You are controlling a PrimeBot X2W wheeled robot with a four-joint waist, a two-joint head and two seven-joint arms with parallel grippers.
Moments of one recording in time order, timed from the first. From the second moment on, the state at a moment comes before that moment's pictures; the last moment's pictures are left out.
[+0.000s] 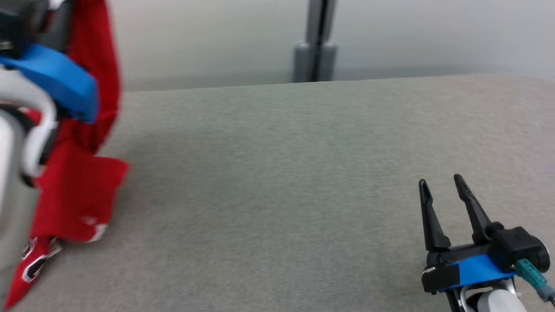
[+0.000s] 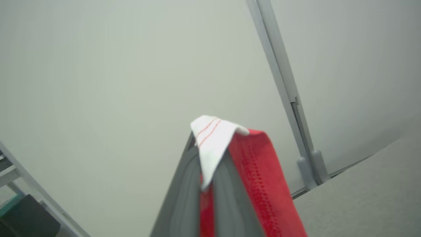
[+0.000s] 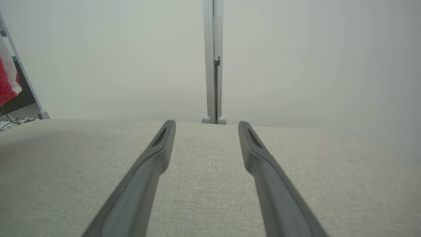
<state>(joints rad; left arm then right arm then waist) -0.81 0.58 -0.38 0.16 -0.31 -0.07 0.21 -0.09 -0.05 0.00 0.13 0.07 0.13 -0.26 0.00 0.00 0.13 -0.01</state>
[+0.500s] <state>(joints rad) -0.74 0.24 -0.64 0.15 -0.31 -0.05 0.11 -0.12 -0.05 -0.01 0.13 0.11 0.13 -0.26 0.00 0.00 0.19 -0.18</state>
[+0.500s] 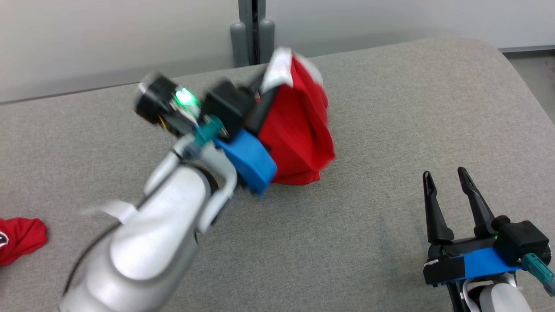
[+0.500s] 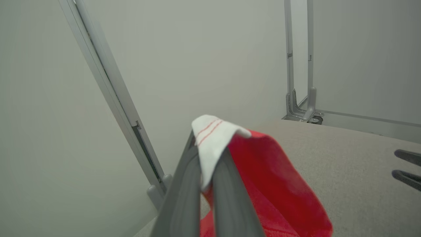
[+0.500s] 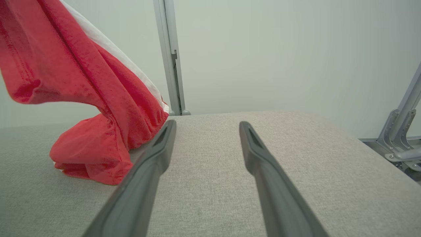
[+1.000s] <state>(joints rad) -0.50 0.16 -0.77 0.47 -0.29 -0.04 -0.11 -0.14 -0.05 -0.03 0.15 0.11 0.13 -0.26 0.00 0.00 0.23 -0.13</state>
